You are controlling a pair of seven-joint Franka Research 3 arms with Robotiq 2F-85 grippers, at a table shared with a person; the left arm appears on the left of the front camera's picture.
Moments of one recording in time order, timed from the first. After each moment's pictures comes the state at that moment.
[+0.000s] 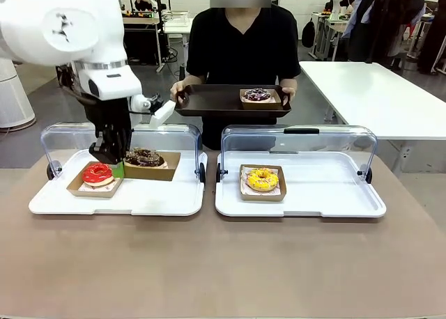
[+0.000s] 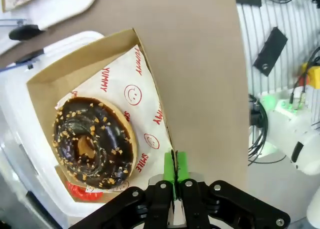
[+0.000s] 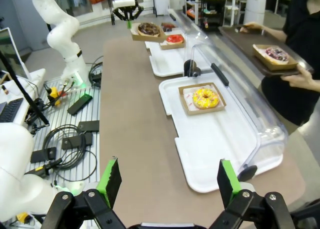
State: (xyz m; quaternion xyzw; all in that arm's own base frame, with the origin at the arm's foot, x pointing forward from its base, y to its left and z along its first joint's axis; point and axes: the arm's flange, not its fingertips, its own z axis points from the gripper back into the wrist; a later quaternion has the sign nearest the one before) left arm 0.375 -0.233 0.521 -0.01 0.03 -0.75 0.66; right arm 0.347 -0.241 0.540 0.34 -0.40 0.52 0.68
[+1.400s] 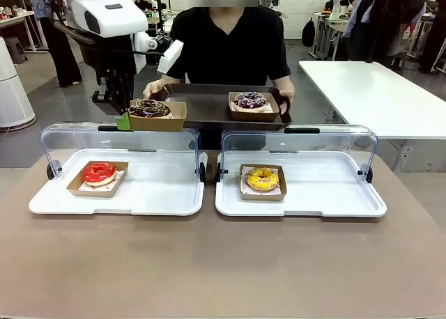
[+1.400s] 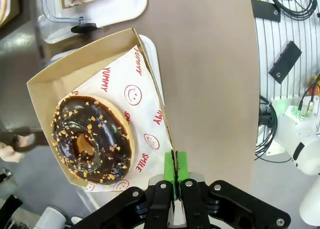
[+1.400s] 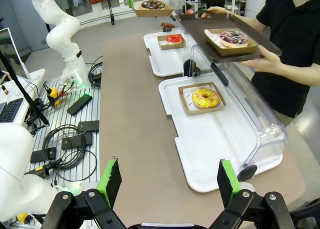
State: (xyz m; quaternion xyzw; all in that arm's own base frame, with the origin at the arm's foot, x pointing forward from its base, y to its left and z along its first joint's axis) left arm 0.372 -0.252 0.612 0.04 -0.03 -0.73 0.68; right arm 0.347 -0.242 0.540 0.34 -0.40 0.52 0.68
